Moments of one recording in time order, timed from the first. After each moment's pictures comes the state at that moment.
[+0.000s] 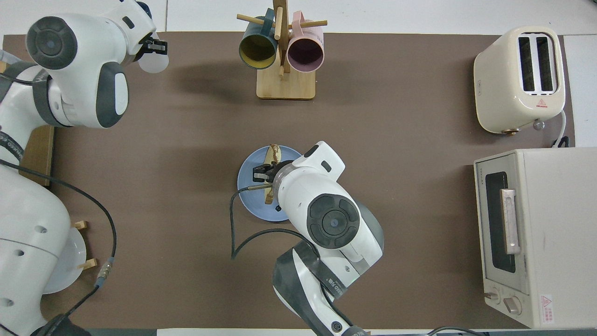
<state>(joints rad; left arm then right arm) -0.27 0.56 0.12 -1.42 0.00 2.44 0.11 0.80 0.22 -0.12 -1.98 0.05 2.63 0.68</state>
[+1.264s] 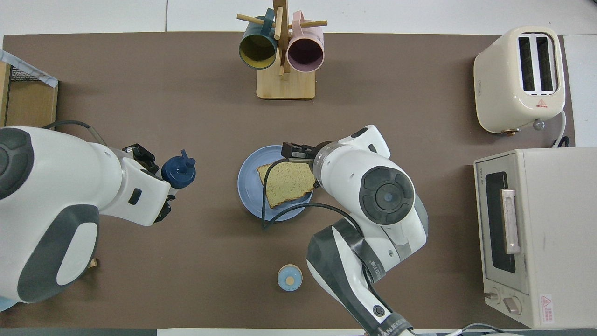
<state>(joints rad) -0.49 -0.21 0.09 -2.10 -0.02 1.92 0.93 0.69 0.15 -0.14 -1.98 0.05 2.55 0.74</state>
